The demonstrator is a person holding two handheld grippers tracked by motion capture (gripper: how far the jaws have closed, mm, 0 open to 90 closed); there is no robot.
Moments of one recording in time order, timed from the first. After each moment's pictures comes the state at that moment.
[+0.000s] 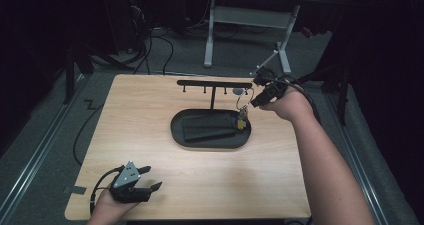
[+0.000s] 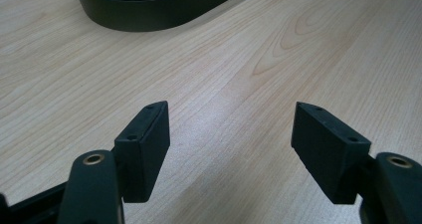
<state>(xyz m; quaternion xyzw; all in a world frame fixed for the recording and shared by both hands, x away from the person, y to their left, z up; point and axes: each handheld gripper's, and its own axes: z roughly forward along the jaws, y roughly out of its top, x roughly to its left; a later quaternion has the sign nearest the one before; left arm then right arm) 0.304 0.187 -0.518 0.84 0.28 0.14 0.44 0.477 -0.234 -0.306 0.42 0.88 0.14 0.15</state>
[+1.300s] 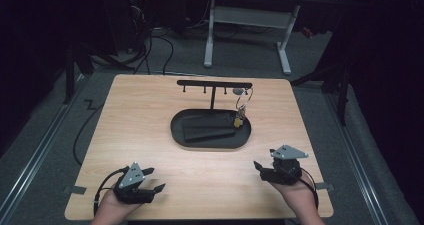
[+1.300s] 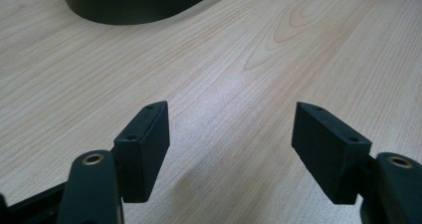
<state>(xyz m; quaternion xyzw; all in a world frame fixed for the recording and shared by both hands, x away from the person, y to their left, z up) 0.303 0.178 -0.524 0.85 0.28 0.13 0.44 0.305 -0.278 -0.460 0.43 0.80 0.33 0.25</state>
